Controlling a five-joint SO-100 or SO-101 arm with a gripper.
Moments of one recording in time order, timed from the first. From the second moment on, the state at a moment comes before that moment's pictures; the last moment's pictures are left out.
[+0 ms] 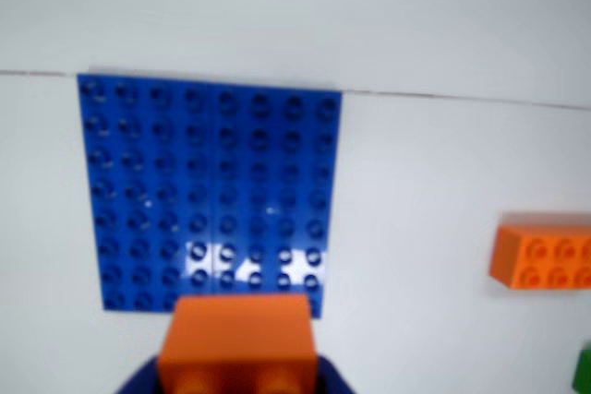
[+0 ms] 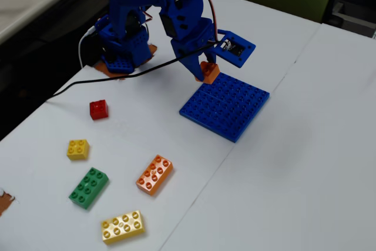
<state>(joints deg) 5.1 74.3 45.4 99.8 -99.1</state>
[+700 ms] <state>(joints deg) -0.6 63.6 41.0 99.0 -90.6</state>
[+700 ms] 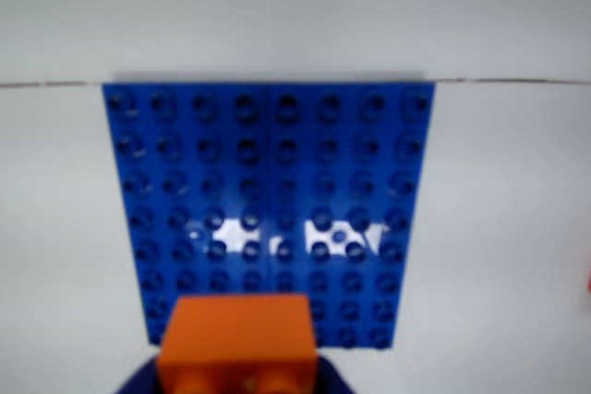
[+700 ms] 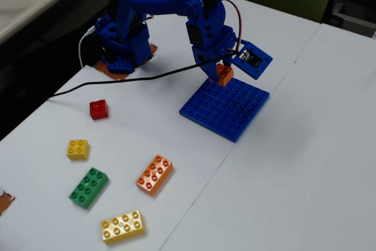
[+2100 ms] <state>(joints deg) -0.7 61.2 39.5 98.2 -90.6</state>
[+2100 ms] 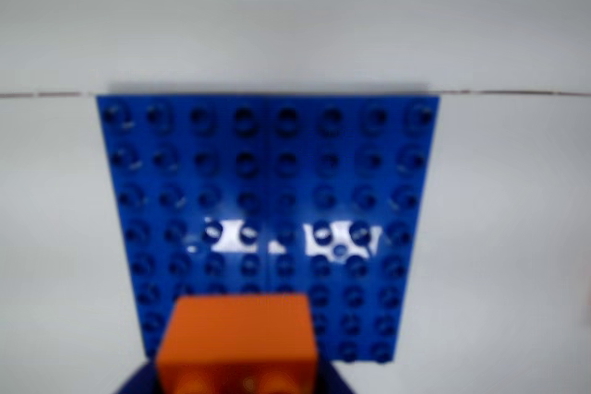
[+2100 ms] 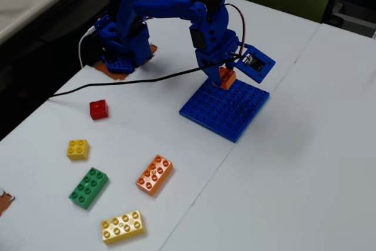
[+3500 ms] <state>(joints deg) -0.4 61.2 39.5 99.2 -91.3</state>
